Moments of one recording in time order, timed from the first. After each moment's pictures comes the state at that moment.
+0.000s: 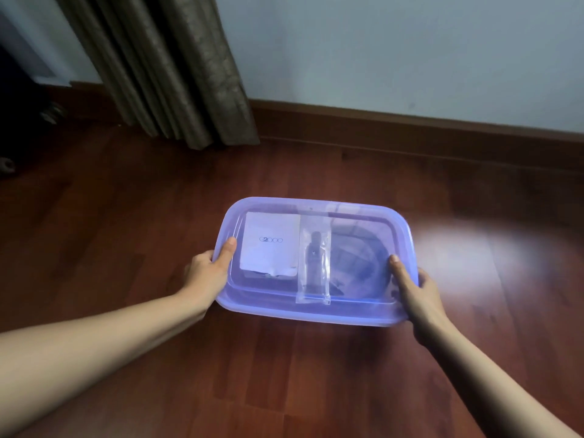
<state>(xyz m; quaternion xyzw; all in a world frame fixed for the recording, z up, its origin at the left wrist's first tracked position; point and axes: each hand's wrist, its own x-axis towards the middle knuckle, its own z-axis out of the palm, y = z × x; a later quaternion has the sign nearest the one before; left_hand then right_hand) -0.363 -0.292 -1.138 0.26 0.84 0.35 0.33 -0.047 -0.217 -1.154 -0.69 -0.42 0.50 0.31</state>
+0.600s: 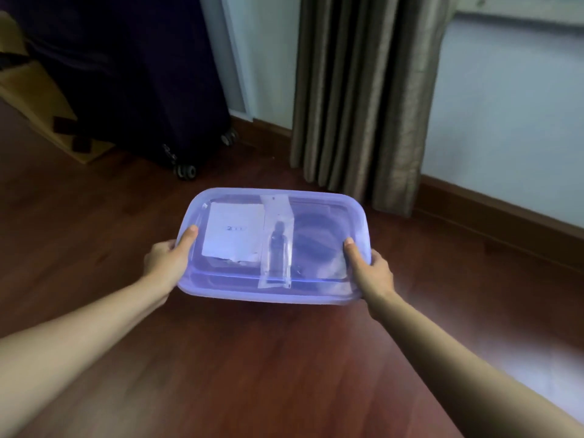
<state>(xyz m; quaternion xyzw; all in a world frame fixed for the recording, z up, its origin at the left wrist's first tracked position) -0.622 -0.382 -1.038 0.06 0.90 0.41 0.15 -0.376 -0.177 -1.078 -0.55 -0.56 0.58 0.20</state>
